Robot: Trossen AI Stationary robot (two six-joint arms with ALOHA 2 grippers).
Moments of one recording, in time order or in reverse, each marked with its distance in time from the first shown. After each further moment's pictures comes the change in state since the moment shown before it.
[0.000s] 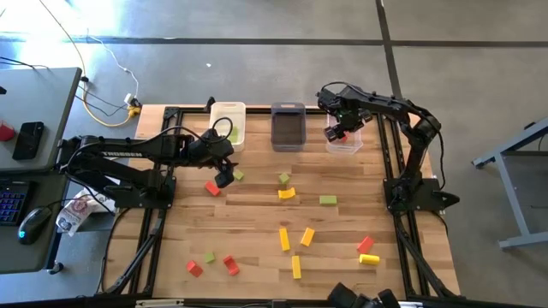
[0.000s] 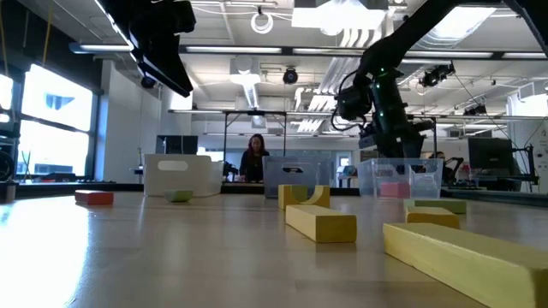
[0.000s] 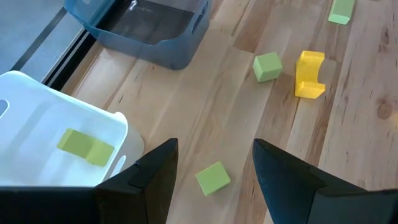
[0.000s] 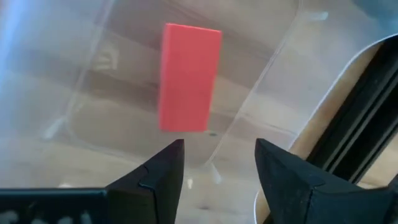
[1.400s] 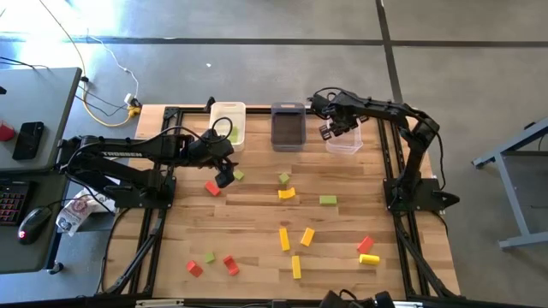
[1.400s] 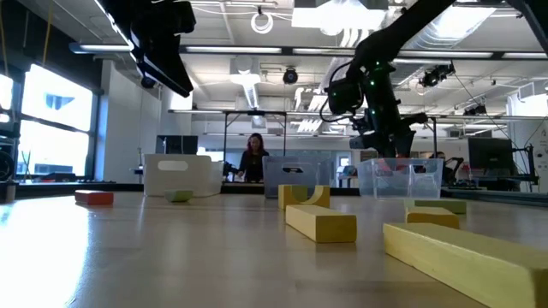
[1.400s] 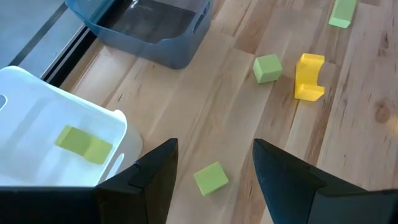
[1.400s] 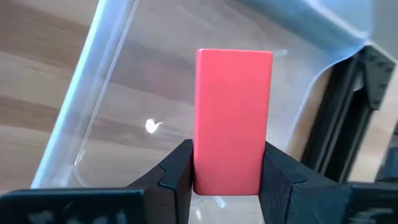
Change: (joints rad) left arm 0.000 0.000 0.000 0.000 0.000 -0.027; right arm 0.081 0.002 0.000 0.068 0.179 0.169
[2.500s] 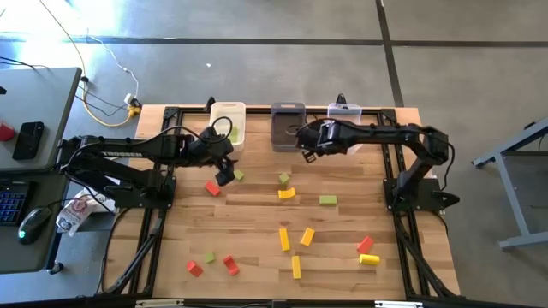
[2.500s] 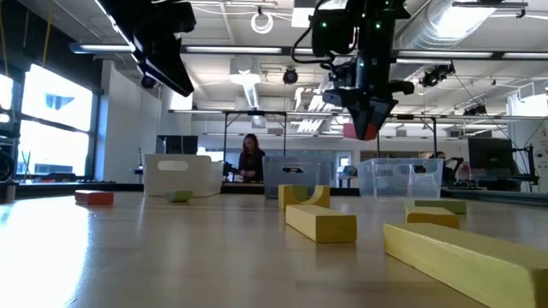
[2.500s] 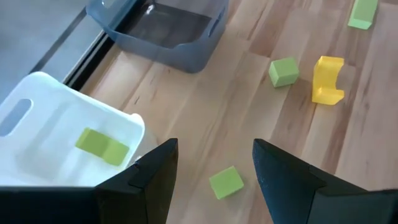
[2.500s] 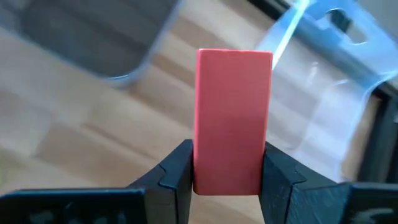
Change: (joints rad) left arm 0.000 0.000 0.000 0.003 -0.058 0.016; right arm 0.424 -0.149 0.002 0.044 0.102 0.193
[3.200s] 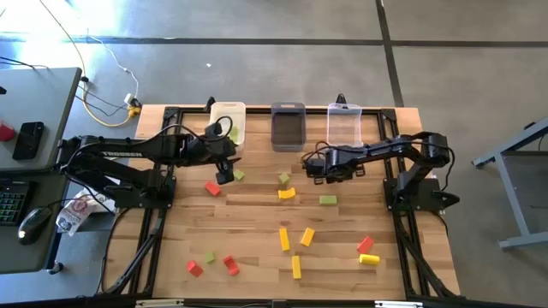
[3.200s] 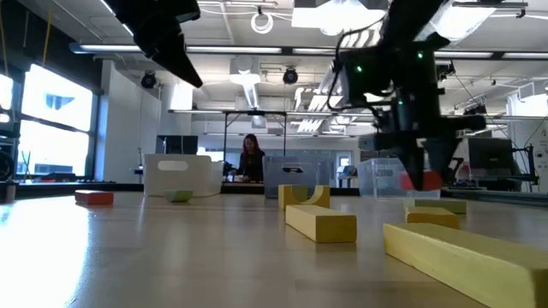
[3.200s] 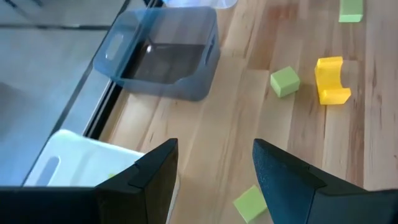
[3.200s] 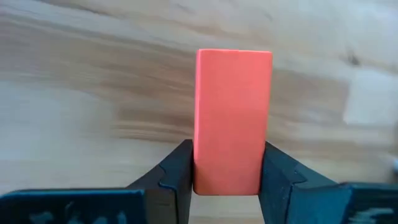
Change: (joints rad) left arm 0.002 0.000 0.000 0.089 -0.023 0.248; right arm 0.149 0.002 -0.309 0.069 -0.268 0.545
